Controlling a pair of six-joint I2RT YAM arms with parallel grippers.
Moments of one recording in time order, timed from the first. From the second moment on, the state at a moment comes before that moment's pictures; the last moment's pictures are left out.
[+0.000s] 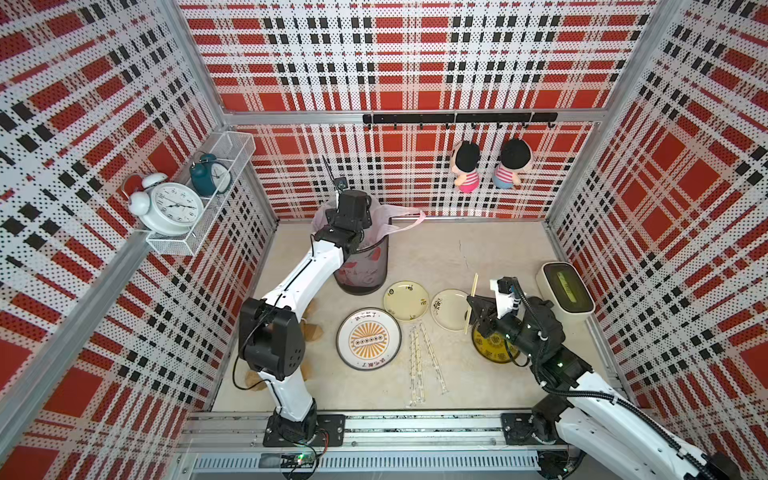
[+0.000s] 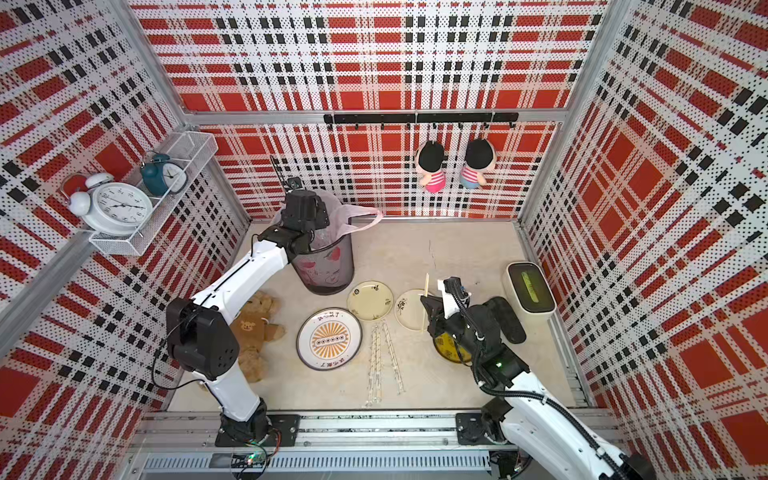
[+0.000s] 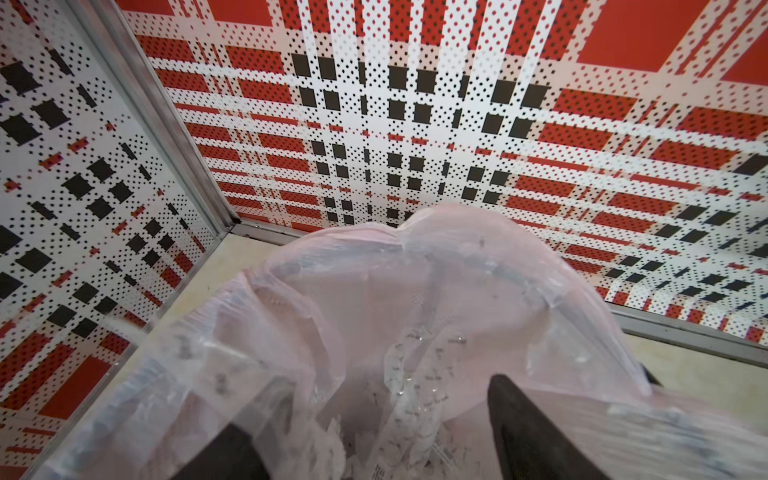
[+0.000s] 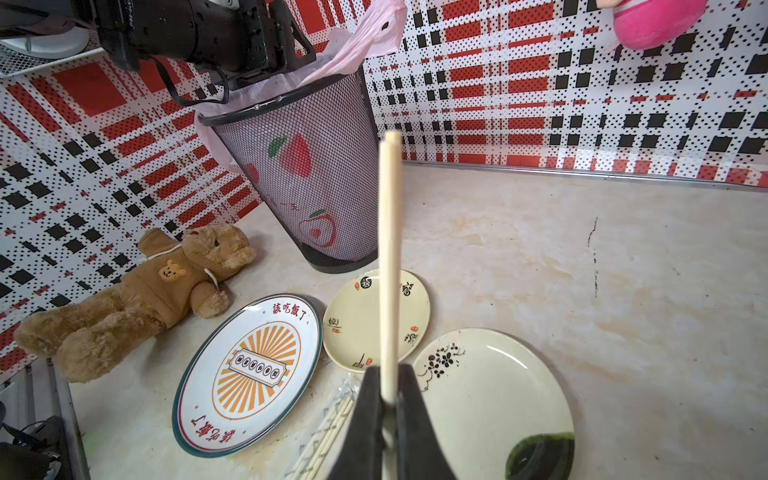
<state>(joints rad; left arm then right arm) -0.35 1.76 1.61 -0.31 -0.51 -0.30 0.54 0.71 0.42 0.12 -0.12 0.22</state>
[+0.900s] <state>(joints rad) -0.37 1.80 1.77 -0.43 -0.46 -0.29 0.54 0.72 0.41 0.12 -0.12 0.22</state>
